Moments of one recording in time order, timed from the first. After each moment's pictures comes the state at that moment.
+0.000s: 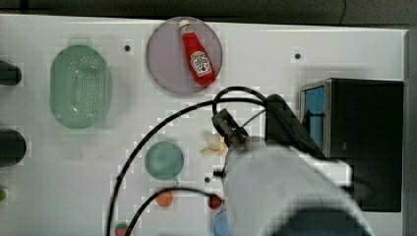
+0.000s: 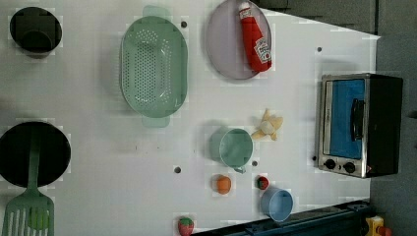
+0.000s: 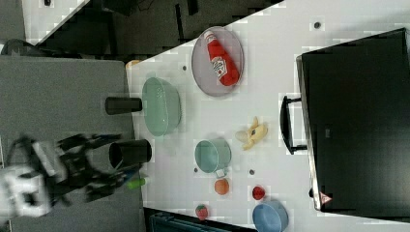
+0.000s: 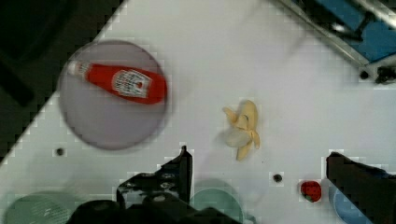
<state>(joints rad) -0.01 -0.37 -0.07 -2.05 -0.03 0.25 0.07</state>
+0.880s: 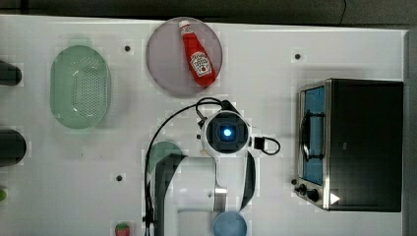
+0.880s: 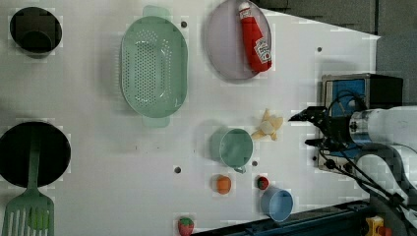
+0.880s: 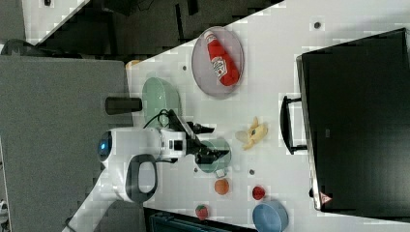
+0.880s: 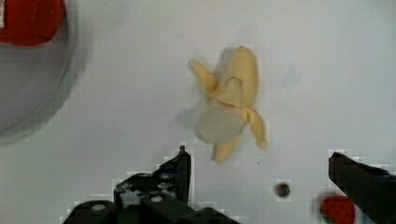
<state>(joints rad) 0.00 0.03 -0.03 -2.42 -0.01 0.79 0.07</state>
